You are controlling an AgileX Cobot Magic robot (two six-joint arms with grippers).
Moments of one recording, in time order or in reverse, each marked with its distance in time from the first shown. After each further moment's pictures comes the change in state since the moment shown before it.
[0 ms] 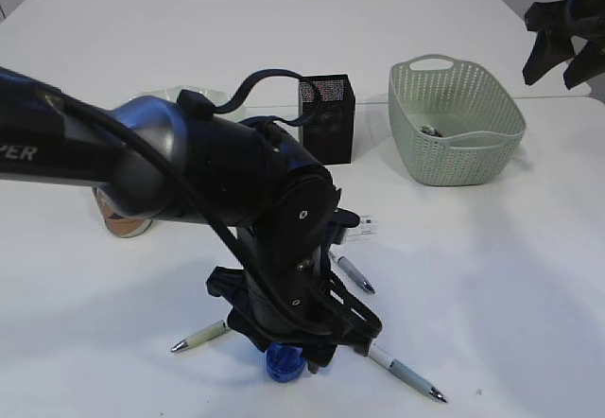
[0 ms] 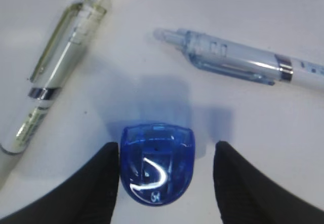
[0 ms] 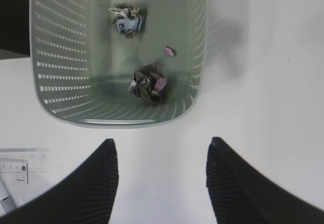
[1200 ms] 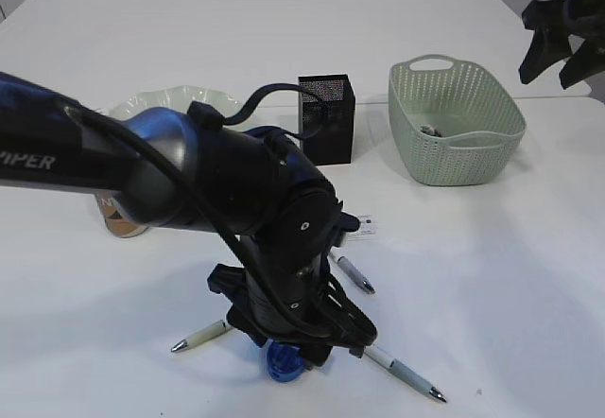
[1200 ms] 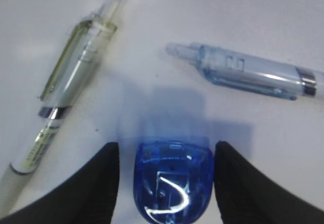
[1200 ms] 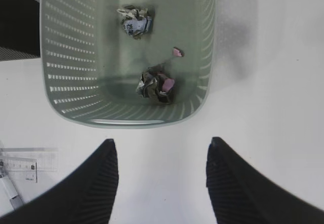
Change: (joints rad) left arm 0.000 0.024 0.000 0.058 -0.019 -0.012; right arm 0.000 0.000 0.000 0.024 0.000 -0.008
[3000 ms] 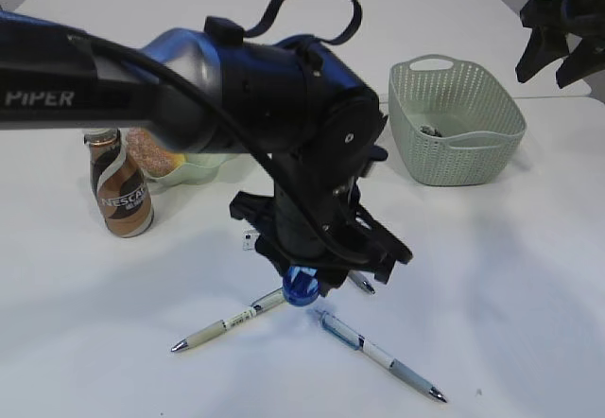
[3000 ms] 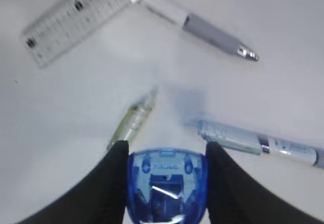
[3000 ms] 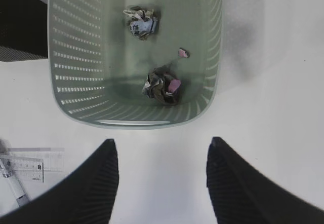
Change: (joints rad) left arm 0.000 0.018 -0.282 0.089 0.235 0.000; right arm 0.000 0.000 0.000 0.020 0.000 -0.004
